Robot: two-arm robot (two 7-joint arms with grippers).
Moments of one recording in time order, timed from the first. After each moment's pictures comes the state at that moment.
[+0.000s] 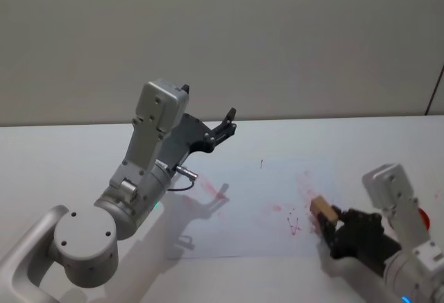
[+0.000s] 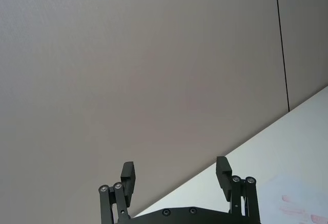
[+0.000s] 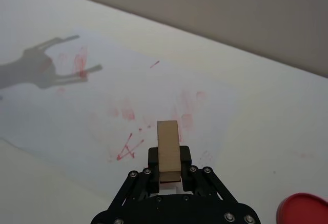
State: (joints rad) left arm -0.24 0.38 0.45 -1.63 -0.20 0.01 -0.01; right arm -0.09 0.30 -0.29 -1.76 0.06 0.35 0.20
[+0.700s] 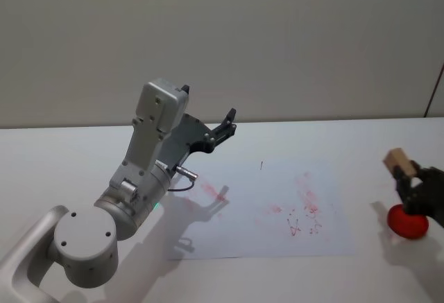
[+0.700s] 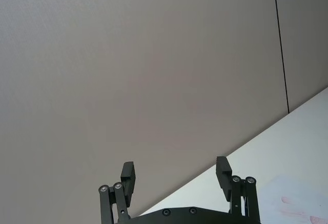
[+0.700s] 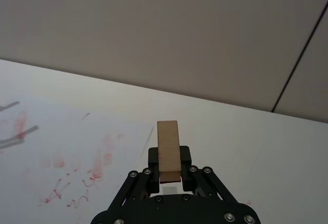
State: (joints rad) left arm -0.24 0.38 0.45 -1.63 -0.20 0.01 -0.01; right arm -0.15 0.43 -0.12 -1.91 0.30 0.32 0.09
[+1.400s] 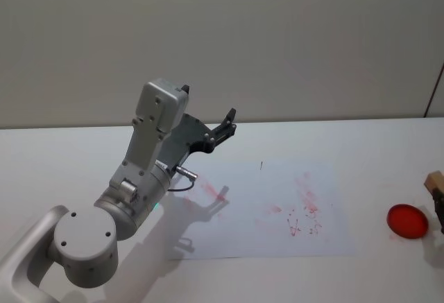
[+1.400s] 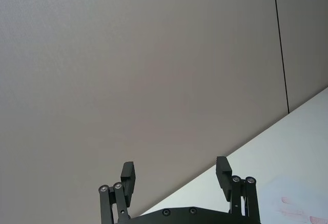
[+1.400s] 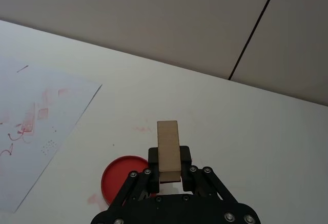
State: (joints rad) left arm -0.24 0.38 0.45 -1.63 -0.20 0.01 -0.01; right arm -0.20 0.51 -0.06 -1.83 0.25 0.29 0.08
